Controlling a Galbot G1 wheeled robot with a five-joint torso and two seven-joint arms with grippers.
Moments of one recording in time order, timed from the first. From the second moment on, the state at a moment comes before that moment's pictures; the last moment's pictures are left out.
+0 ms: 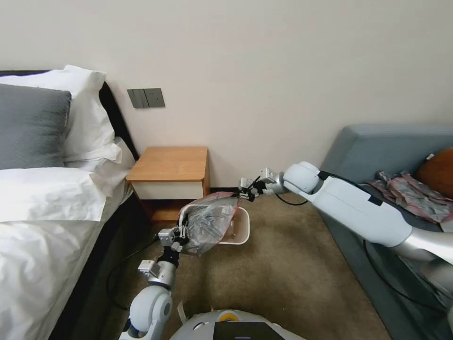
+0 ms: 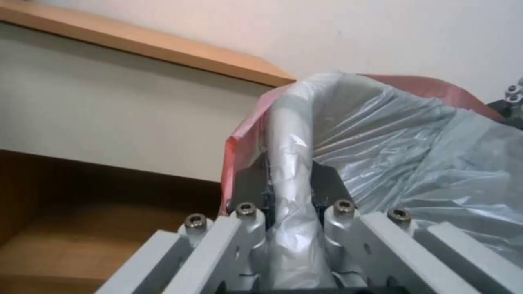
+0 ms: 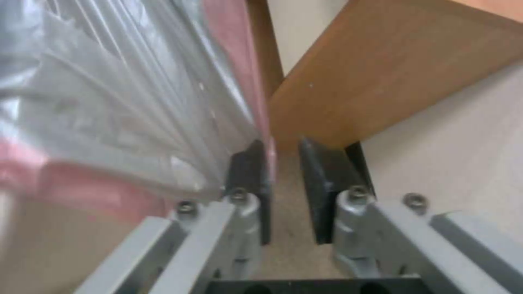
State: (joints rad) left arm 1.65 -1.40 -0.46 -2.16 -0.39 -0.04 0.00; right arm -0.09 0.71 -0.52 1.75 0.39 -0.47 -0.75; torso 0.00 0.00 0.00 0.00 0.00
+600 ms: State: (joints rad) left arm 1.64 -1.40 -0.47 -2.15 -0.43 -0.04 0.00; right arm -0.29 0.58 -0.26 1.88 0.76 -0.53 -0.54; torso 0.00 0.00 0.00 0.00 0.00
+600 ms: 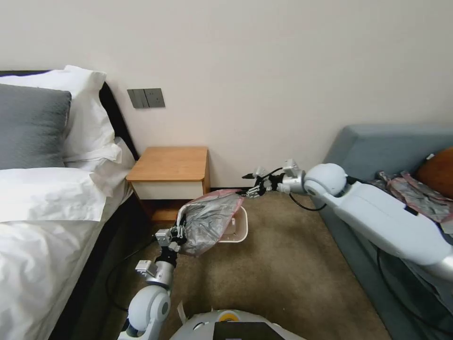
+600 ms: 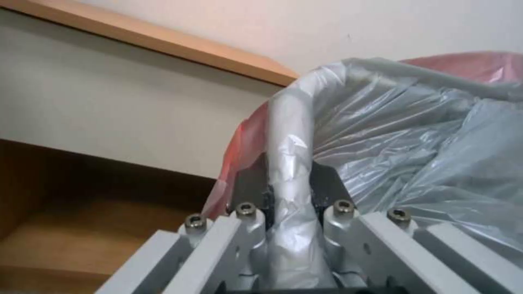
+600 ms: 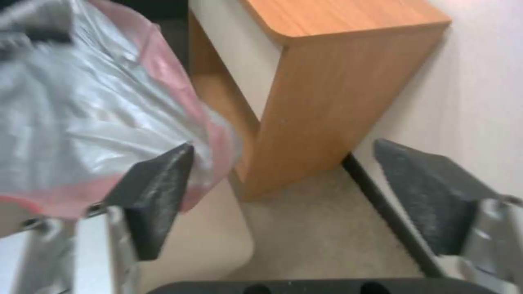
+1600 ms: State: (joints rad) left arm 1.61 -1.38 -0.46 -2.21 -0.39 0.02 -0.13; right arm -0.84 0.71 0.00 2.46 2.02 -0.40 0.70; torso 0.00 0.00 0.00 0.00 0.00
